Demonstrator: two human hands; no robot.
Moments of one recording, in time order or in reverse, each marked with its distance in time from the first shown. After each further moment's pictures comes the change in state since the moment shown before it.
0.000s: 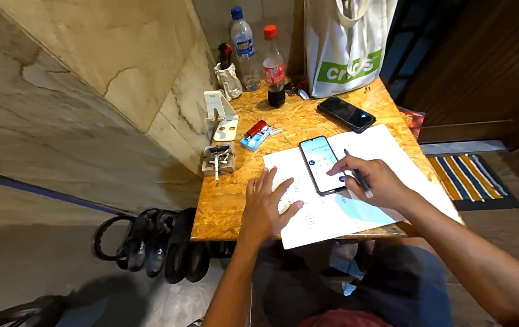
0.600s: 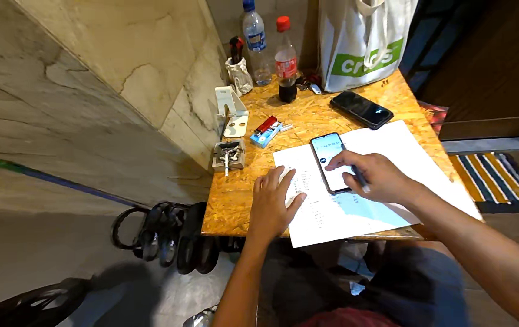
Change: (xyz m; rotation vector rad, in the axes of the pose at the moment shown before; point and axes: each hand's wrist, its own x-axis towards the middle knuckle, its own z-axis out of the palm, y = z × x) left_hand 0.001 0.001 -0.003 -0.002 0.013 -0.083; right_hand 0.026 -0.010 0.006 -0.018 -0.105 -0.045
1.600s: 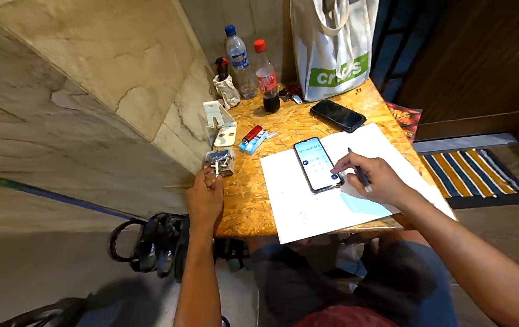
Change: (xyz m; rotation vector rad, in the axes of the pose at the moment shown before) left_hand -0.006 -0.087 -0.066 -0.129 0.266 -0.468; right_hand -0.050 0.021 -0.010 0.076 0.182 0.094
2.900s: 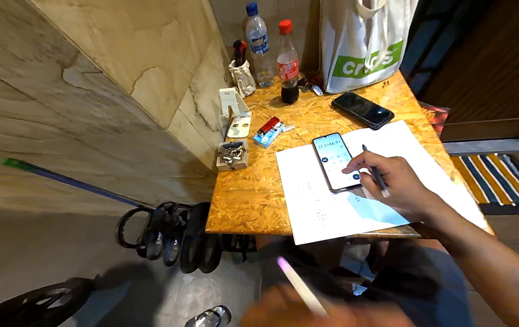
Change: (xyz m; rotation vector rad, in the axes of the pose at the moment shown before) left_hand -0.186 0.147 -0.086 -1.471 -0.463 0.461; right_hand 0.018 -0.019 0.015 -0.045 0.009 -0.056
